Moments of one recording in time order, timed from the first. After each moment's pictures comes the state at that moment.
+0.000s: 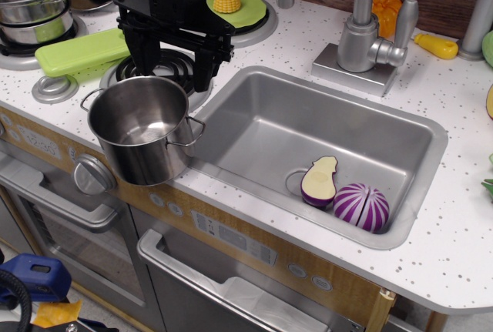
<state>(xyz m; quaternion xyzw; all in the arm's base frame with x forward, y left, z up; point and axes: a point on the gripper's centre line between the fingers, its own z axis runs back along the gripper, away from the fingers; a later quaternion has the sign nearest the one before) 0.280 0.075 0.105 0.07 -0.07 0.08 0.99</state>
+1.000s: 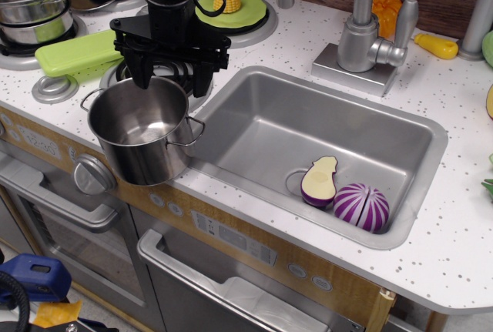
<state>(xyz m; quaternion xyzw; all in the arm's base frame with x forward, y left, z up) 0.296 0.095 0.078 0.09 -0.12 0.20 0.97</state>
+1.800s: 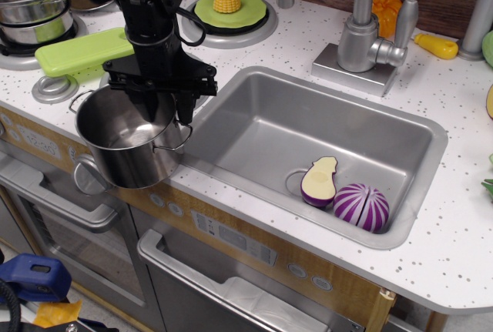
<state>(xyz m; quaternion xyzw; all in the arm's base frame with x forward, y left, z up) 0.287 0.100 0.042 0.03 -0.12 0.21 0.97</state>
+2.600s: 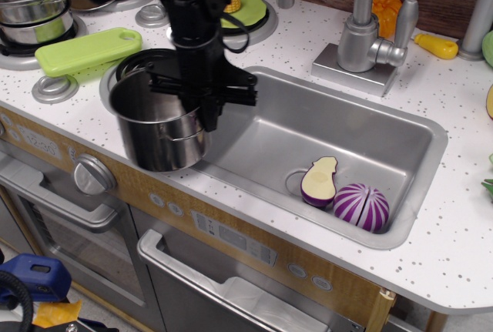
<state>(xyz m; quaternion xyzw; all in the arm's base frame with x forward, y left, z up) 0.301 0.055 0.048 0.03 -0.10 0.14 0.99</state>
